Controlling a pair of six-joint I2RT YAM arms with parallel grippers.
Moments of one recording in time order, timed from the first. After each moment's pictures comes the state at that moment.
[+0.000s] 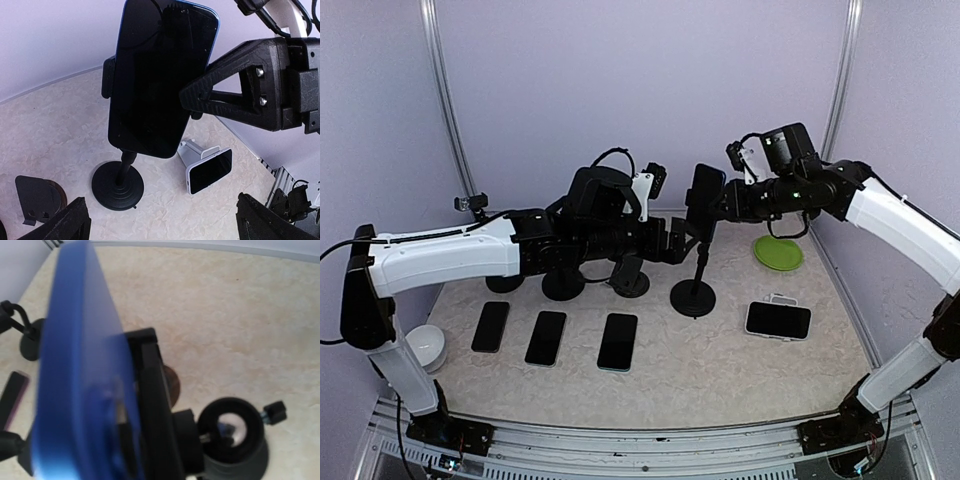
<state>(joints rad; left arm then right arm) -1.04 1.70 1.48 -0.14 -0.15 -0.38 0.63 1.47 1.52 -0.65 -0.09 0.38</state>
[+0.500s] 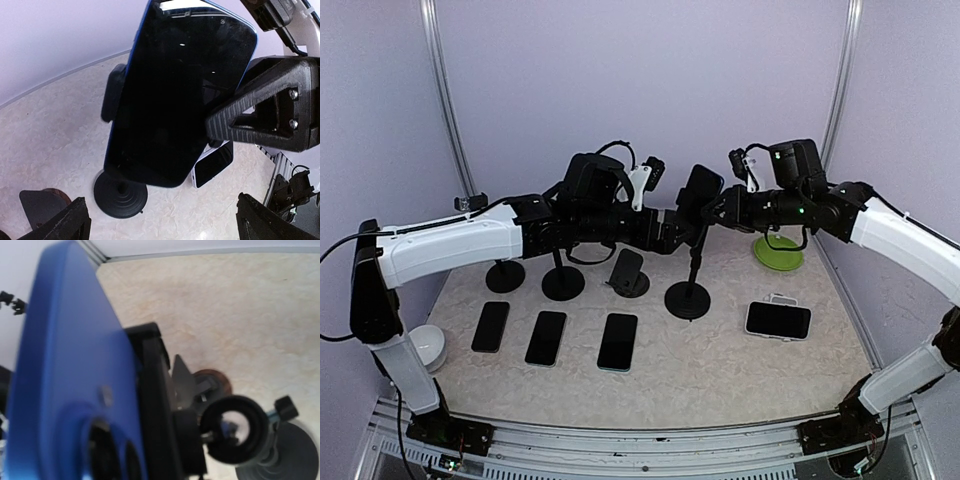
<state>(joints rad) -0.94 1.72 1.51 -0.18 0.03 -0.32 0.63 1.39 1.33 -0.43 -0.22 0.51</state>
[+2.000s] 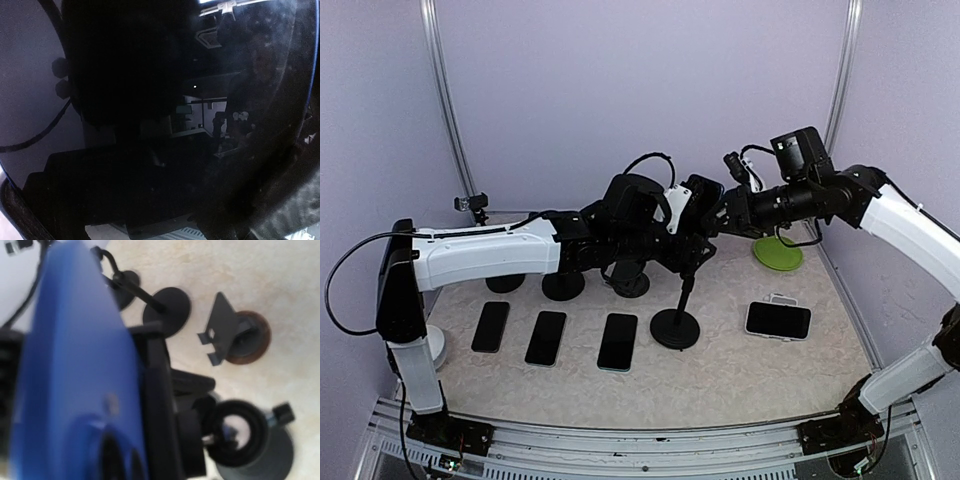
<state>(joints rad) -1.03 1.90 1.64 -0.15 -0.05 -0.15 0.63 1.40 1.47 -0.70 -0.38 0.47</state>
